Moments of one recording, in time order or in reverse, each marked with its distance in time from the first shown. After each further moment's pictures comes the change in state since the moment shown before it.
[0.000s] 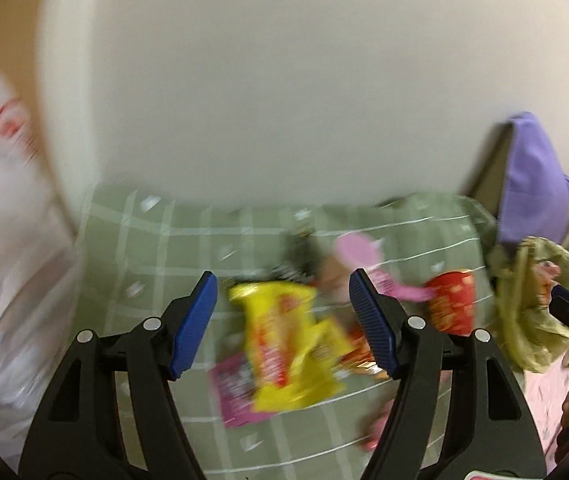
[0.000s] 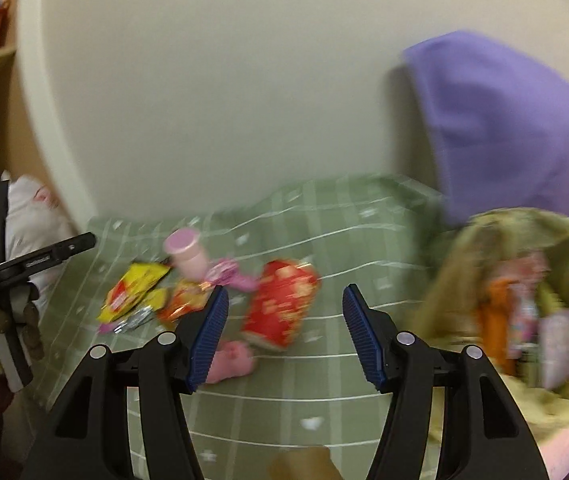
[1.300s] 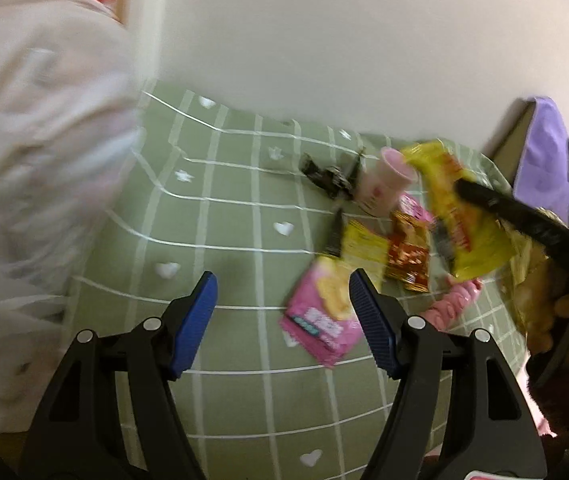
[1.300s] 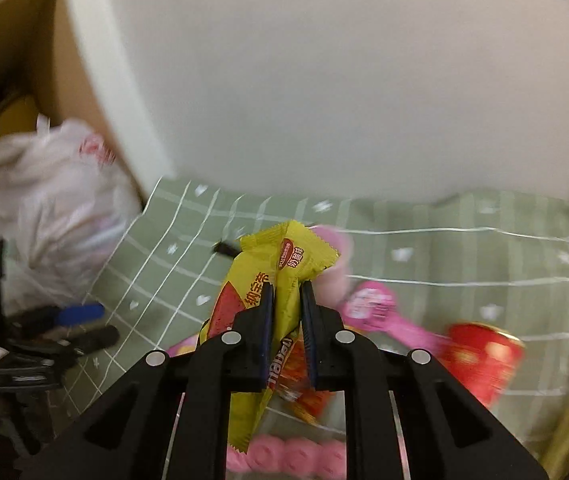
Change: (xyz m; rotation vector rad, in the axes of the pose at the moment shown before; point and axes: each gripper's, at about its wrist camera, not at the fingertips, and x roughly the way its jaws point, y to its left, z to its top) left arm -0.020 0.022 -0.062 -0.083 0.164 -0.011; right arm 0.112 0.105 0.034 -0.127 0.112 0.261
